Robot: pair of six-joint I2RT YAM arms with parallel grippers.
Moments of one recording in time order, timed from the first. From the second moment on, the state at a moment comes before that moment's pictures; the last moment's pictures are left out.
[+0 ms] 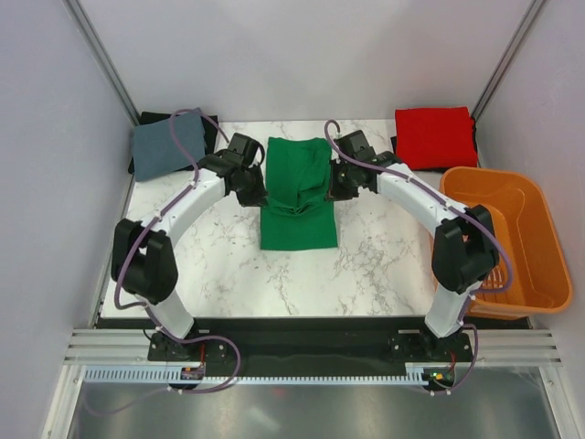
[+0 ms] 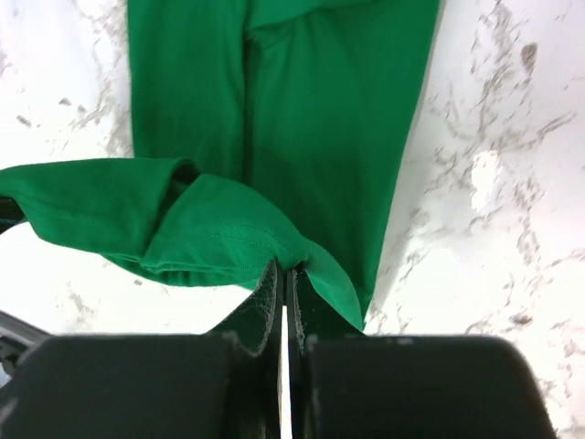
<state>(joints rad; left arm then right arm) -0.43 1.66 1.41 -0.77 0.02 -0.62 0.49 1.77 1.48 -0.64 -0.12 0.50</state>
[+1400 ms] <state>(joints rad) -0.26 1.62 1.05 -0.66 0.31 -0.55 0.41 1.66 0.97 -0.45 -0.33 0.64</state>
